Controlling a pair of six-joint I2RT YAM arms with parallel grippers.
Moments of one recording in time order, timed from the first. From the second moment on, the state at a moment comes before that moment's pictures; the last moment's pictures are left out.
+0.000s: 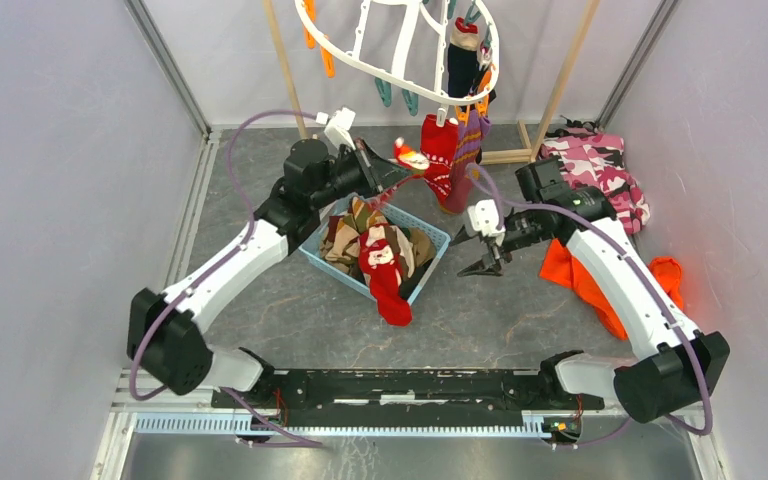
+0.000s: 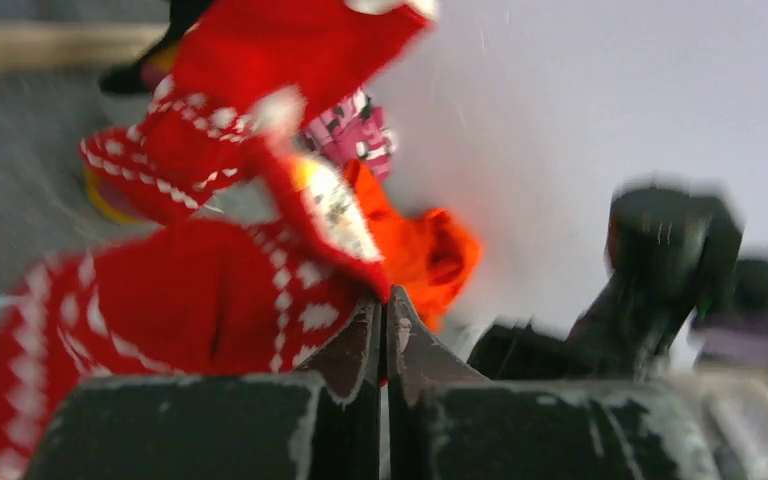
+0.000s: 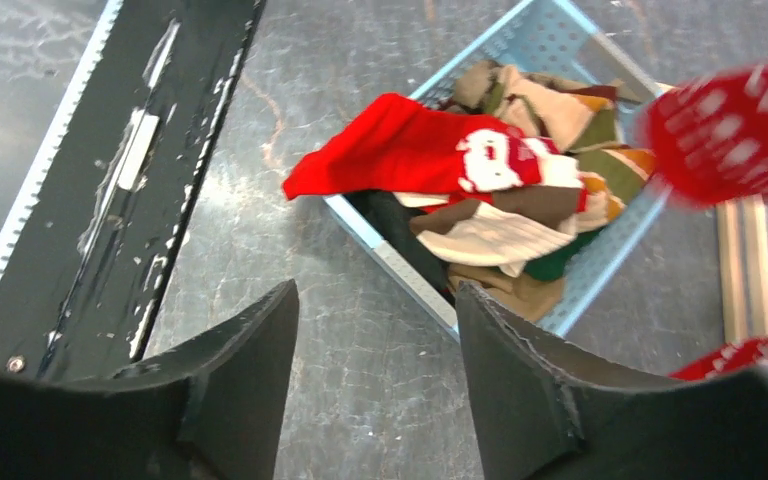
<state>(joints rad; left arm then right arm) -0.53 1.41 1.11 0.18 0.37 -1.00 0.36 1.26 1.26 -1.16 -1.05 -1.32</state>
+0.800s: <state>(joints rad) -0.87 1.11 0.99 0.00 0.50 0.50 0.19 1.17 0.96 -0.49 -1.36 -0.50</state>
